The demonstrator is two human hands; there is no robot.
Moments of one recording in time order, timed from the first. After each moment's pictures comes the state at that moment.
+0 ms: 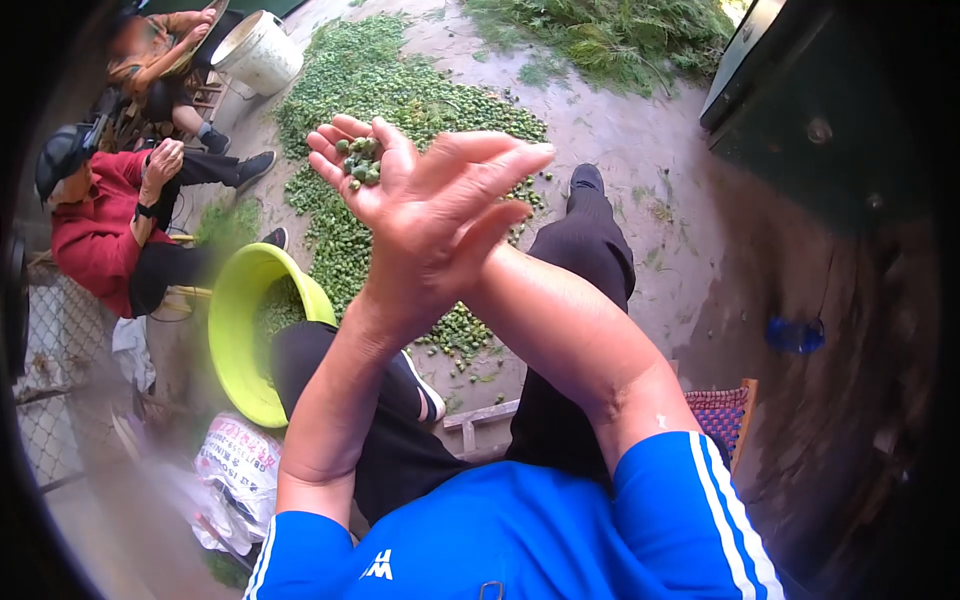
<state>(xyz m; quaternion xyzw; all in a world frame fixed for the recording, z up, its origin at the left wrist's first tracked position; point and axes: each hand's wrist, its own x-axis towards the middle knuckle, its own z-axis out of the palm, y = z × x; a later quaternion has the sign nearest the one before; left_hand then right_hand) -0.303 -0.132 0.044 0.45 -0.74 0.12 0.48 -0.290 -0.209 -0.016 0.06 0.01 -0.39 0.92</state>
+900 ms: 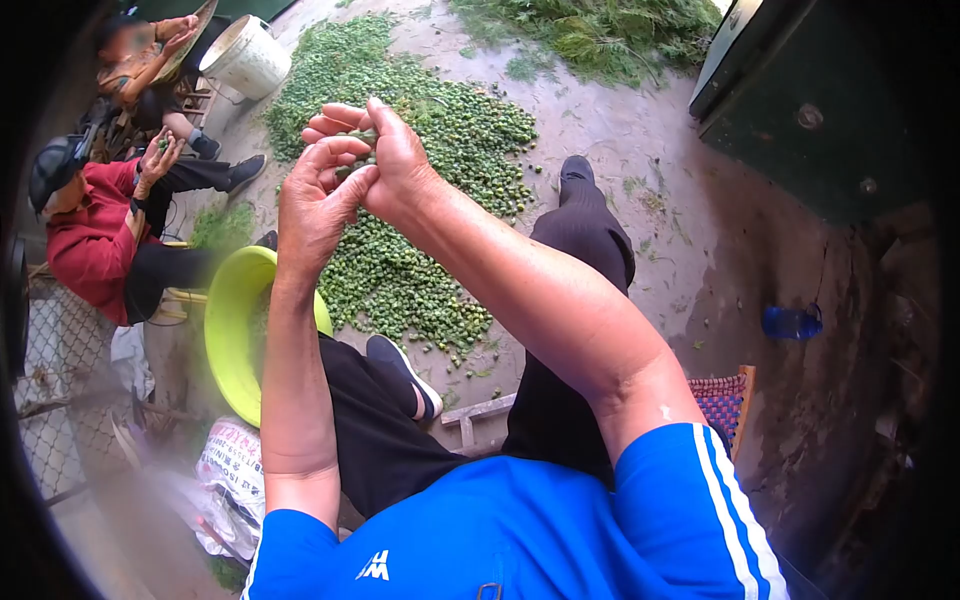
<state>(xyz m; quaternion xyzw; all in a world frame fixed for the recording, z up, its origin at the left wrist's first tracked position) -0.225 -0.144 0.012 0.59 -0.58 -0.28 0.49 -0.308 -0.217 -0.008 -0.14 0.08 -0.41 0.90</state>
